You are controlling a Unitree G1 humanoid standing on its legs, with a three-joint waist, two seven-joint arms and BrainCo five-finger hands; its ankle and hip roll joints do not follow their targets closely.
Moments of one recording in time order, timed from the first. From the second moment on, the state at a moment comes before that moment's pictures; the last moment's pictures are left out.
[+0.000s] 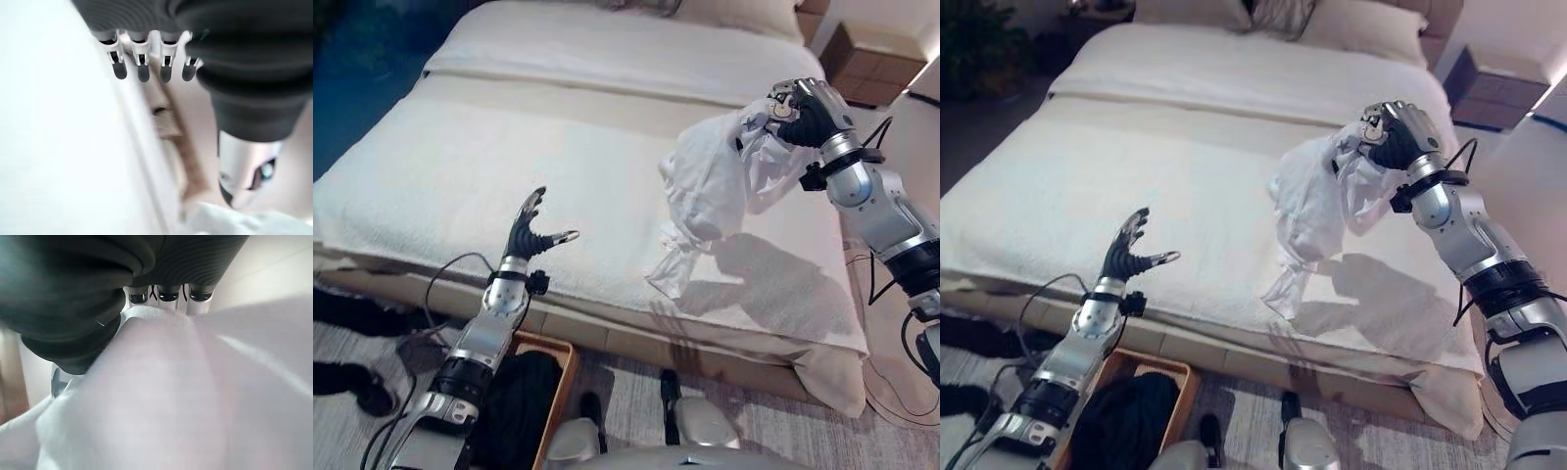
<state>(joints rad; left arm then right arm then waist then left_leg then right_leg) -0.32 0.51 -0.27 0.25 -0.09 -0.18 0.22 -0.84 -0.93 0.48 0.29 -0.14 -0.07 -0.16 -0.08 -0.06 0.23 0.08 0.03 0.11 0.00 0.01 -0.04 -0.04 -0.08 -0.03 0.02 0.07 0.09</state>
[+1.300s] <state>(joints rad) -0.57 0.38 -0.72 0.26 -0.78 -0.05 -0.08 -0.89 -0.90 0.66 0.03 0.25 -0.09 0.02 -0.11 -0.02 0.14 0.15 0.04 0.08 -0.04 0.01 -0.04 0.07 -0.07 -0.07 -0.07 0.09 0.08</state>
